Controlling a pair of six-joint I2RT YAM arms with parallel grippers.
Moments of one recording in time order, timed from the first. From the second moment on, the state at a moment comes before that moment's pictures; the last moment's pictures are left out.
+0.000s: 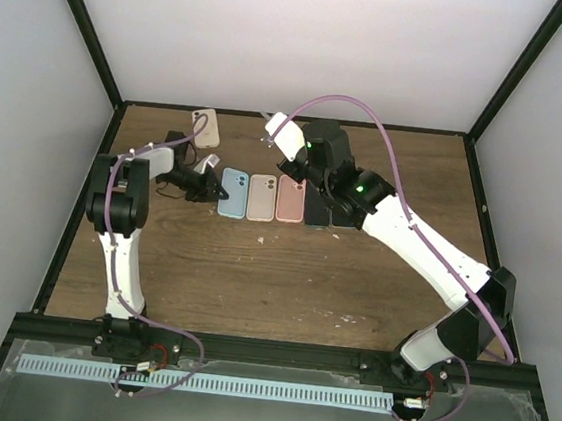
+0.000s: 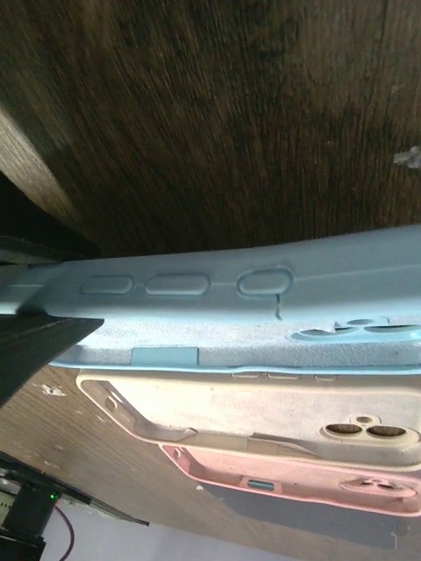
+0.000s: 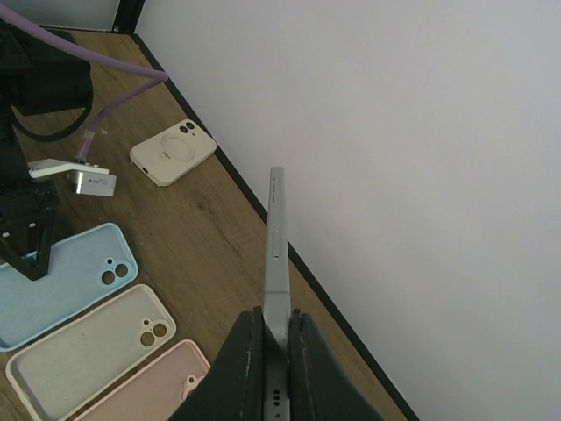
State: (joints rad) left arm -0.02 2.16 1.45 -0.72 0.84 -0.05; right arm 0.80 1.52 1.52 -0.33 0.28 -0.56
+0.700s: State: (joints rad) left arm 0.02 1.89 1.36 -0.69 0.70 -0.12; right arm 0.82 1.55 1.51 -0.23 0.30 -0.62
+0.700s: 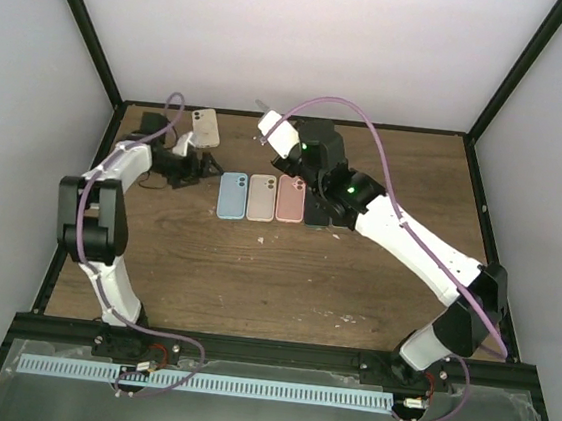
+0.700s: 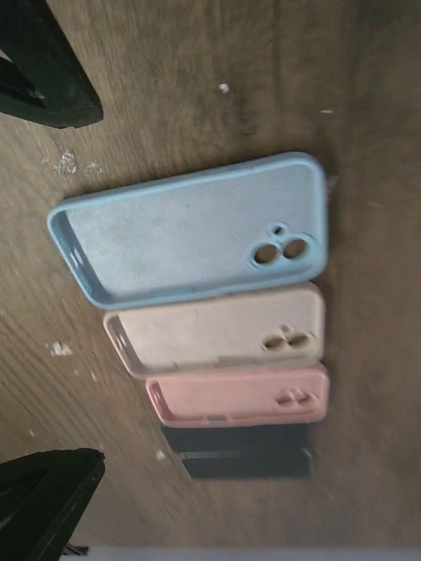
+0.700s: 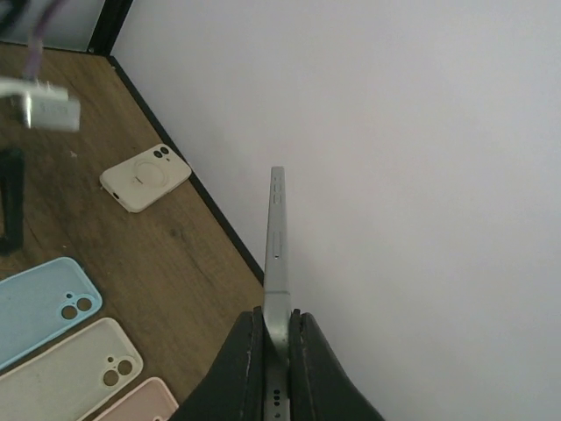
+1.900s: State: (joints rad) left arm 0.16 1.46 1.00 0.05 1.22 -0.91; right arm 1.15 1.82 1.14 0.77 0.57 -1.42
